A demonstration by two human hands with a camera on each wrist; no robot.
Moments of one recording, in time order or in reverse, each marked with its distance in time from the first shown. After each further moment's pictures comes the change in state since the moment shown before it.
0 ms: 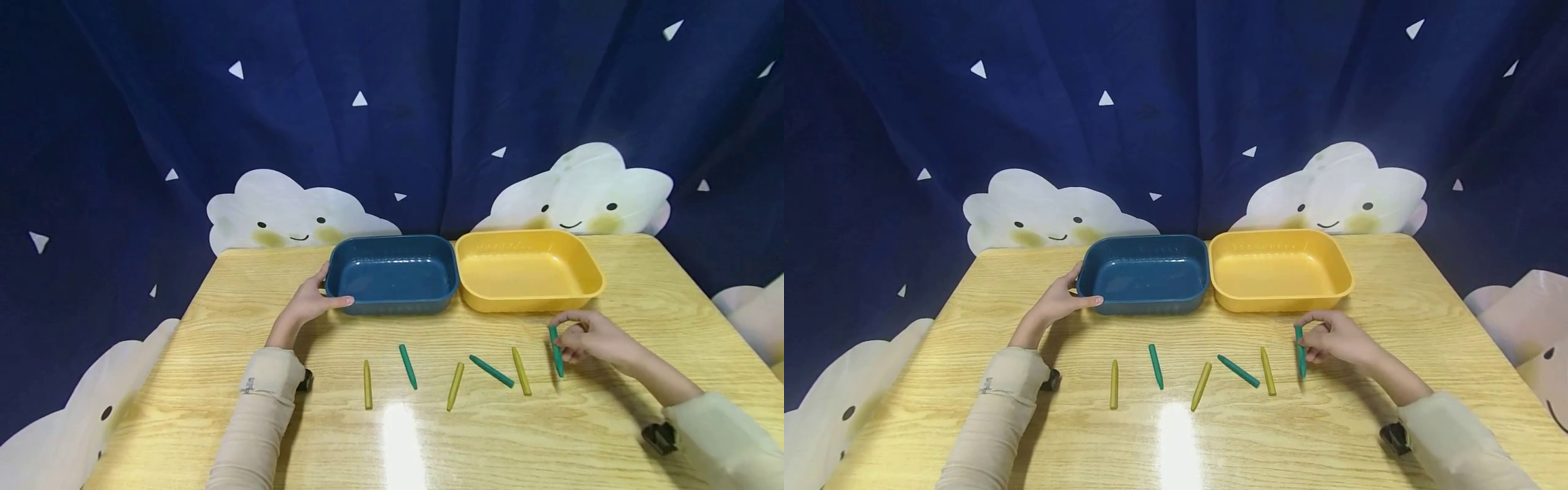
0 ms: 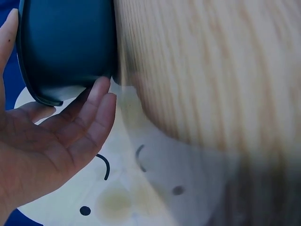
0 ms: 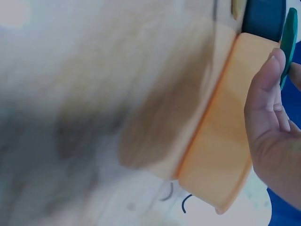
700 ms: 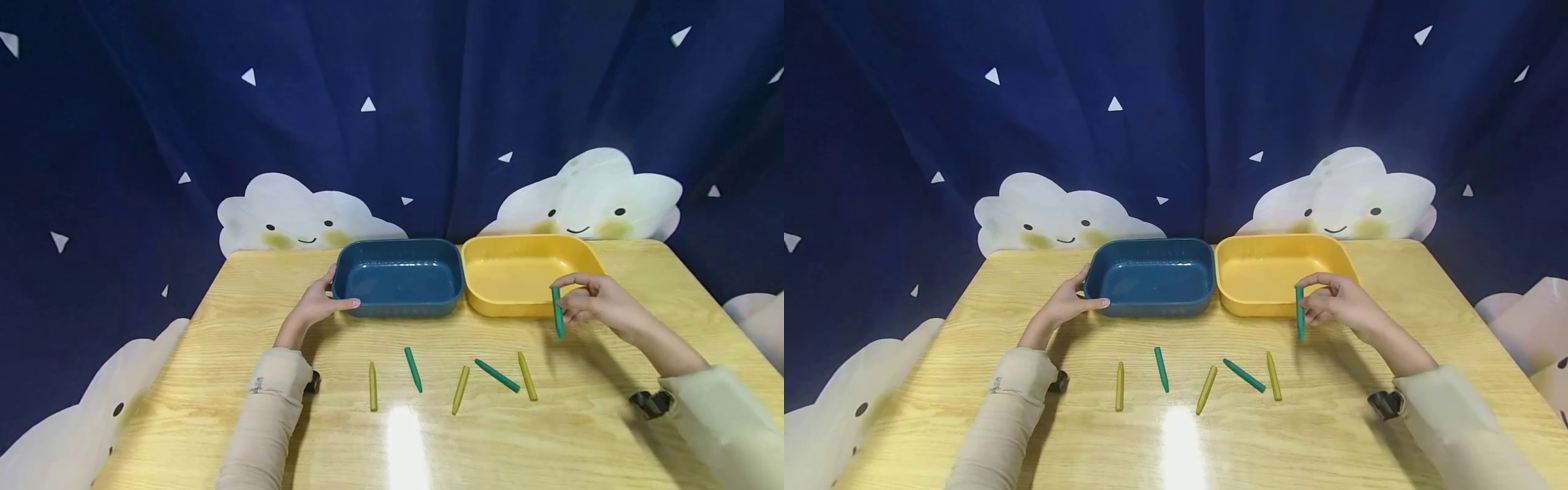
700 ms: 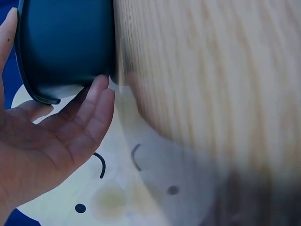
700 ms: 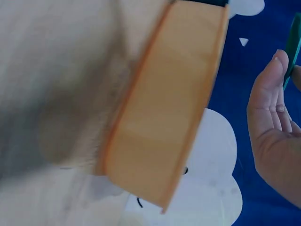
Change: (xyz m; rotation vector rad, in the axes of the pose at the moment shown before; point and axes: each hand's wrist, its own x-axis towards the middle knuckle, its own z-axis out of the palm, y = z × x) left_hand -0.003 0.001 0.000 -0.025 -0.004 -0.014; right_hand 0.026 -0.043 -0.020 0.058 0.124 -0.064
